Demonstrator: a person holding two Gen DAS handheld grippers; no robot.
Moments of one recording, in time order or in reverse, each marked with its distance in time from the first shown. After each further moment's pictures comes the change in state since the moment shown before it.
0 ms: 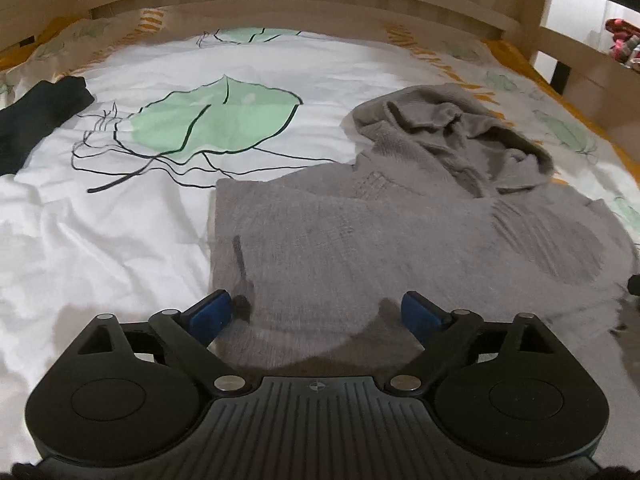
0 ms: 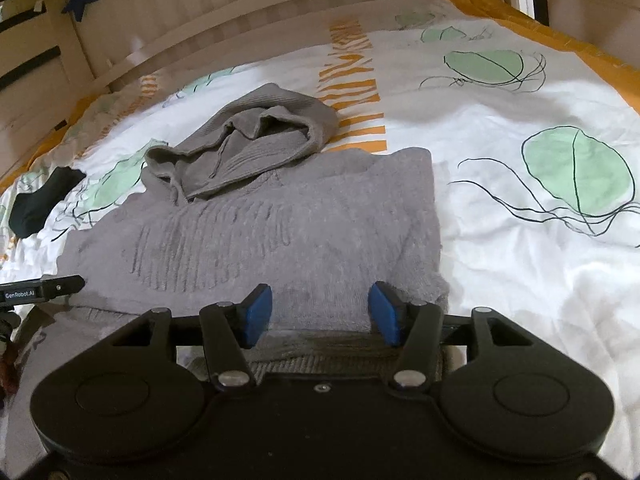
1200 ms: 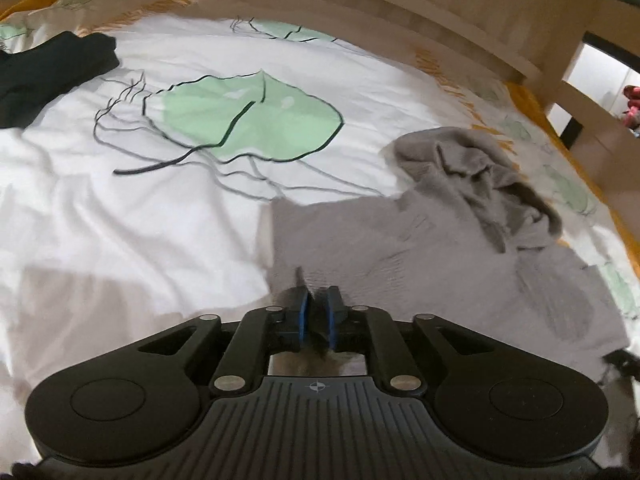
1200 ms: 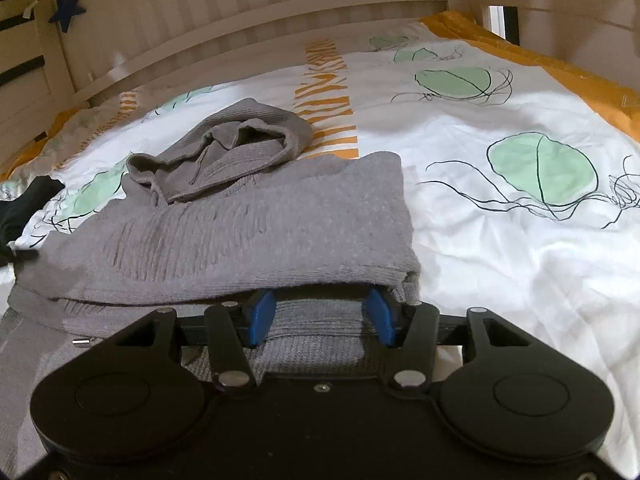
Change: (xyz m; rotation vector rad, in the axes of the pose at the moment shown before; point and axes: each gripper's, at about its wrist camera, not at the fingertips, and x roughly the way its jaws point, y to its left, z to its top) left arm 0.013 0.057 0.013 -0.179 -0.010 -0.072; right arm -0.004 -0.004 -0.027 0.018 -0.102 -0.087
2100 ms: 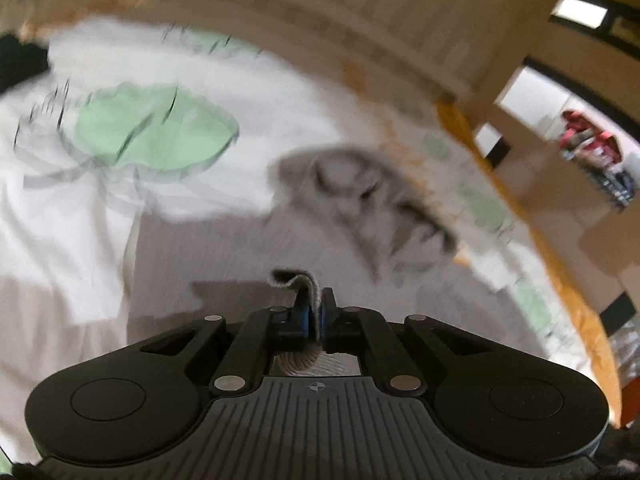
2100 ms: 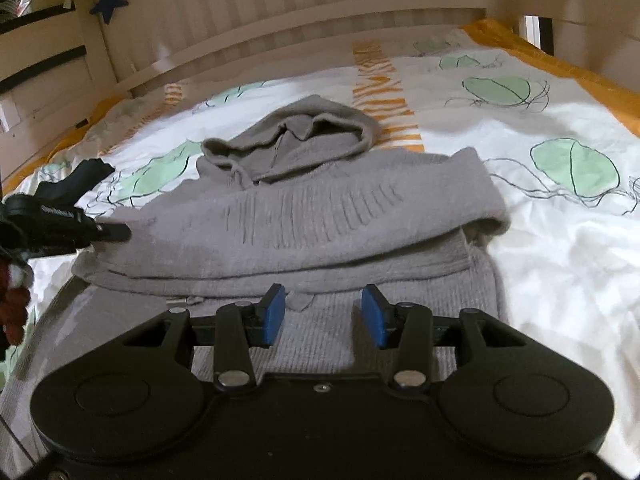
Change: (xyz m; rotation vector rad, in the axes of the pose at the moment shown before) left arm -0.031 -0.056 0.014 -0.028 -0.062 -0.239; right arm -0.039 0.049 -0.015 -0.042 -0.004 0.085
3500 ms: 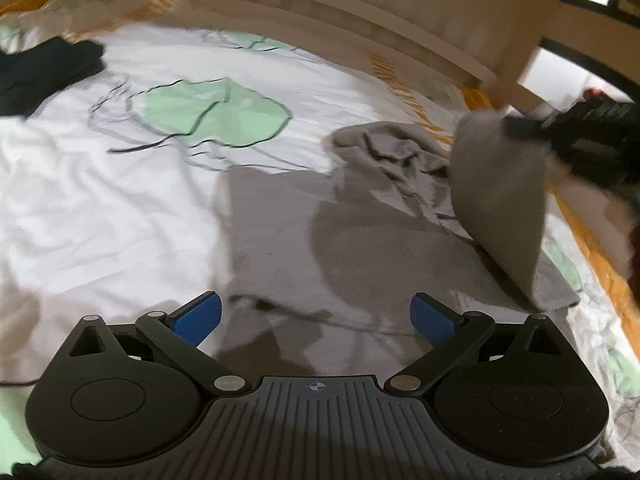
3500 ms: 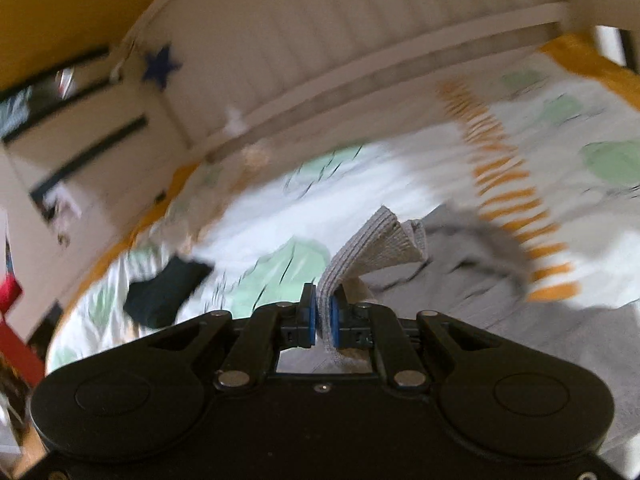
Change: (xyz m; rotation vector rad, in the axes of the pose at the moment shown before) left arm -0.046 0.028 -0.048 0.025 0.044 0.133; right arm 0.045 0.095 0.137 0.063 -0.021 0.279
